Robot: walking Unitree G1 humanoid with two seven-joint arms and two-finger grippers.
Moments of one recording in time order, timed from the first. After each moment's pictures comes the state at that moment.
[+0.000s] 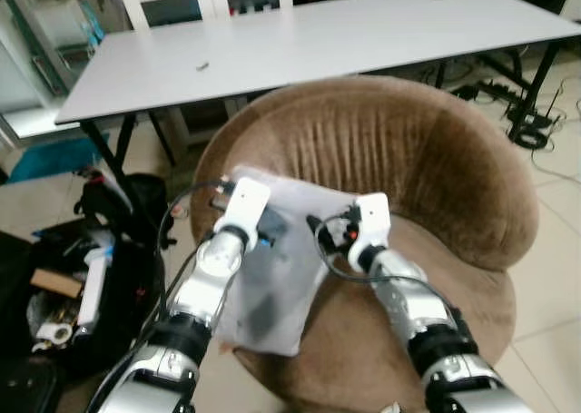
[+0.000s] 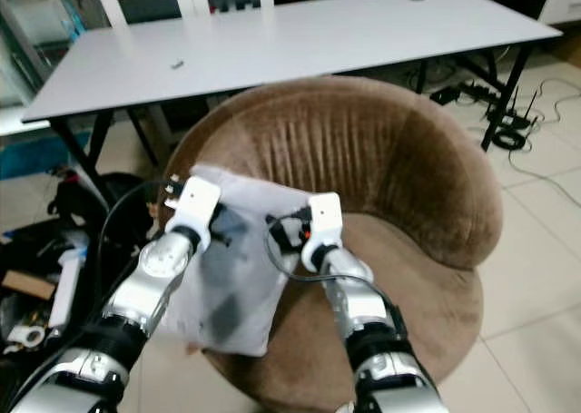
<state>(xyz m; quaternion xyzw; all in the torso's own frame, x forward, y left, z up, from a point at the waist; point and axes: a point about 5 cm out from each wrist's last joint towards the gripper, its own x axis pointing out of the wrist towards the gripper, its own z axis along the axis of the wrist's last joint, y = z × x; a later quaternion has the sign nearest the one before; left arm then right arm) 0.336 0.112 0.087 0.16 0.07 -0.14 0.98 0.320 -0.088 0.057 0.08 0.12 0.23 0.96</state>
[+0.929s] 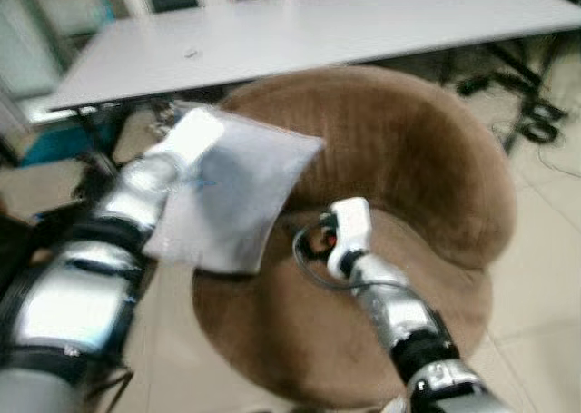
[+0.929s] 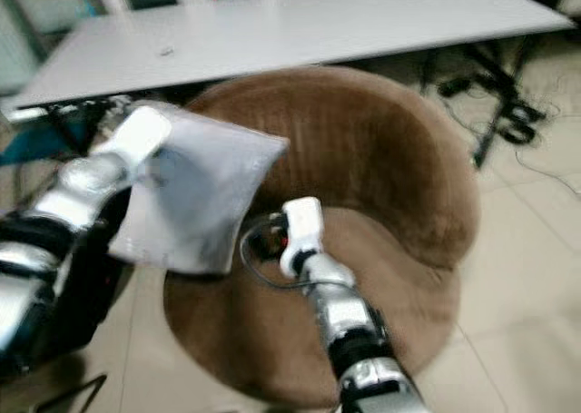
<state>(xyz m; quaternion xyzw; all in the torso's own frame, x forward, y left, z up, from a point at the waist) 0.397 0.222 0.169 0.38 0.12 -0.10 0.91 0.314 -0.070 0.056 0.08 0.12 0.26 0.95</state>
